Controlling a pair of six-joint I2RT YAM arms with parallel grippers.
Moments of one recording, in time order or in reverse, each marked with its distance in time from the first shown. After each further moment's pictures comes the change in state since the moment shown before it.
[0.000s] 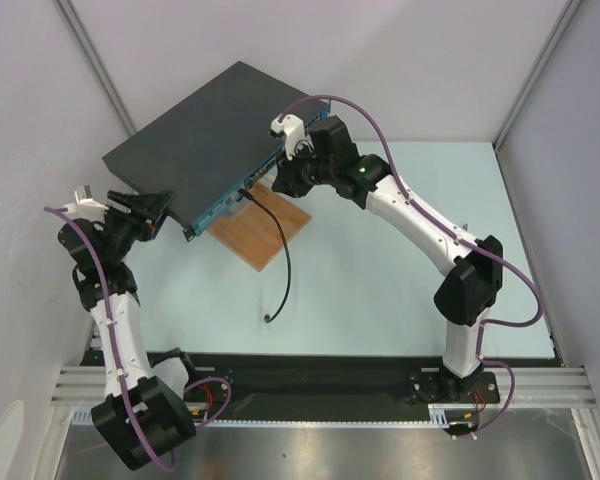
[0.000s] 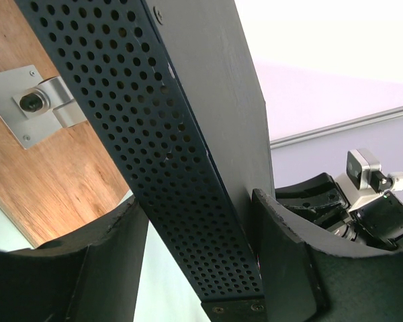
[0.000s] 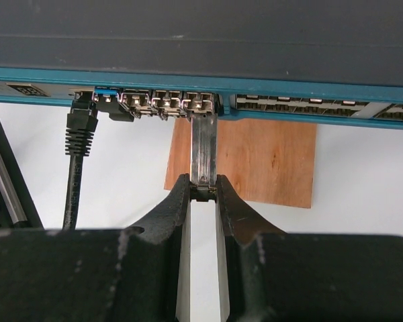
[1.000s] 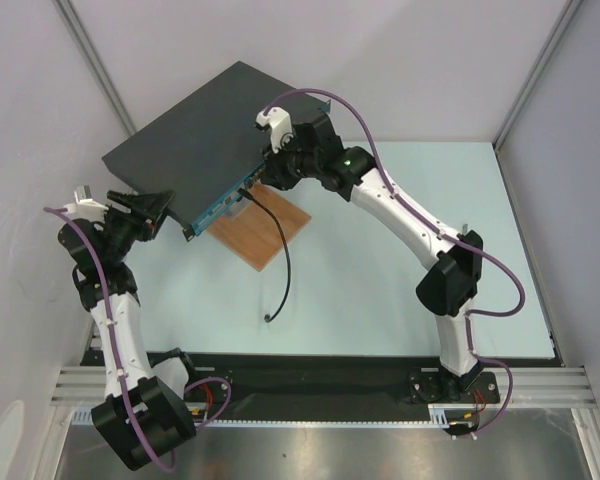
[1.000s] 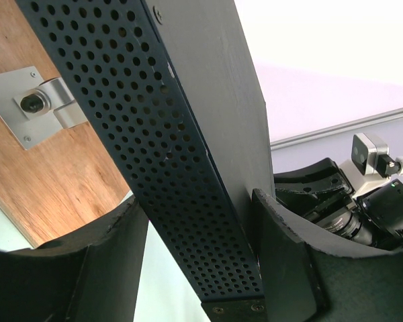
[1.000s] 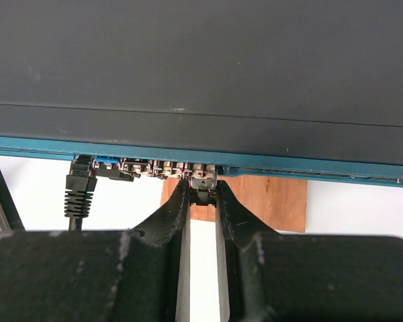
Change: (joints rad) left arm 0.000 -0.002 0.000 0.000 -0.006 -0.001; right arm 0.034 0.133 0.217 -0.071 0.059 0.000
